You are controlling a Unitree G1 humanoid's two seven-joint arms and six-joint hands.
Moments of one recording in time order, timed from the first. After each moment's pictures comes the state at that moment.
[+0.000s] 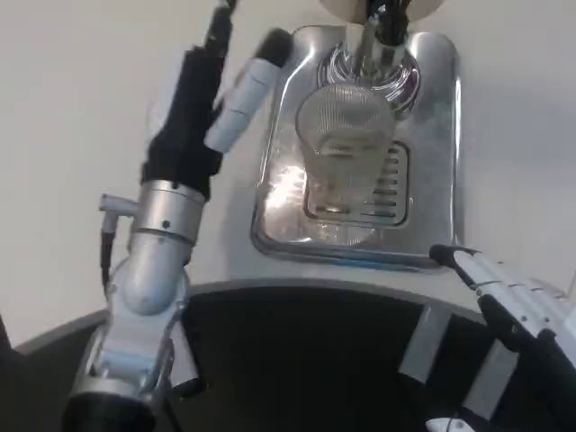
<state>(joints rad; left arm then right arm) -0.63 0.14 0.01 0.37 0.12 -0.38 0.06 0.66 -0.17 -0.16 -0.99 -0.66 -0.23 0.35</state>
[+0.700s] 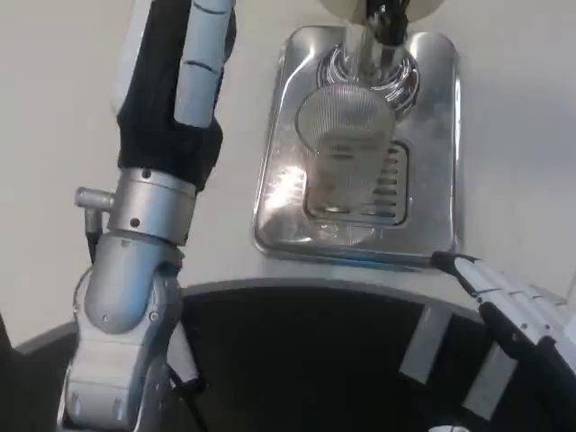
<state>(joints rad) -0.49 0.08 0.01 -0.18 -0.13 -0.08 -0.09 0.69 -0.20 -0.16 -0.98 -0.66 -0.24 0.33</state>
